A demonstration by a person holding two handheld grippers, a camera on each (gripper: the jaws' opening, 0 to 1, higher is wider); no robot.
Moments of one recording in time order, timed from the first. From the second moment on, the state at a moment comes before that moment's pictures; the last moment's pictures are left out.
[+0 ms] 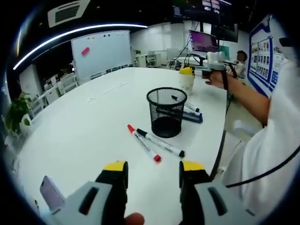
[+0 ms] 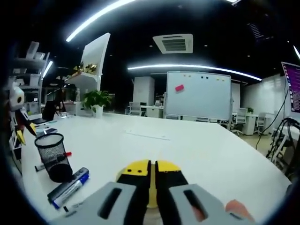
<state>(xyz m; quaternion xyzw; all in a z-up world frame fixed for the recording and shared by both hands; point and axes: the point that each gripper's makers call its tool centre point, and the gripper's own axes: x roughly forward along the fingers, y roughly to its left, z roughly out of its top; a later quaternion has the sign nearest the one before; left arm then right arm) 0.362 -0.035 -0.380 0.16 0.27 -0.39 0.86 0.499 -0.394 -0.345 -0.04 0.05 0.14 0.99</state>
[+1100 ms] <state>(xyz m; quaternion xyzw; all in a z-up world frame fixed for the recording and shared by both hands) 0.364 -0.032 -0.376 0.15 0.27 -0.39 0.87 0.500 -0.392 -0.349 -0.05 0.07 0.14 0.99</state>
